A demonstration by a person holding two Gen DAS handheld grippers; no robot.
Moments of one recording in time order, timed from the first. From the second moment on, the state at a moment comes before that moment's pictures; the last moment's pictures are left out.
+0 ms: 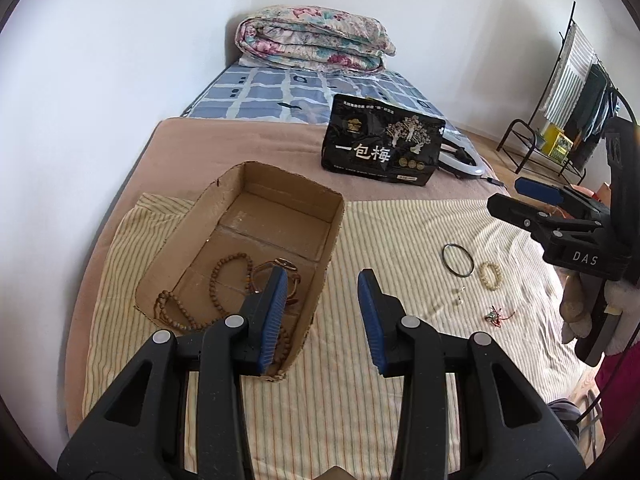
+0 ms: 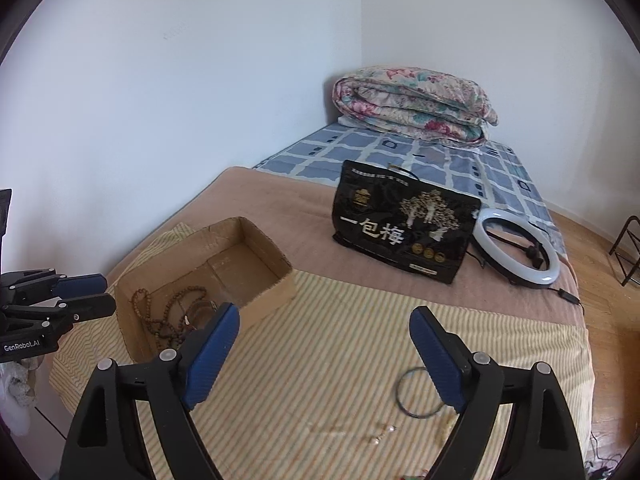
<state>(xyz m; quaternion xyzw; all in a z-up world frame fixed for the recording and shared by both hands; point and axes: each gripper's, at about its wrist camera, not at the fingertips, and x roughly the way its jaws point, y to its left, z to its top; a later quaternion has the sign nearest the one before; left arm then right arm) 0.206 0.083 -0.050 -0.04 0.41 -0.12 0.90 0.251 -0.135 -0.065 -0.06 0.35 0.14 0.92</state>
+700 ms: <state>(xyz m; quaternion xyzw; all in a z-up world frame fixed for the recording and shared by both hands) 0.191 -0.044 -0.089 0.00 0.44 -0.22 0.87 0.182 -0.298 -0.097 -0.03 0.38 0.05 0.92</state>
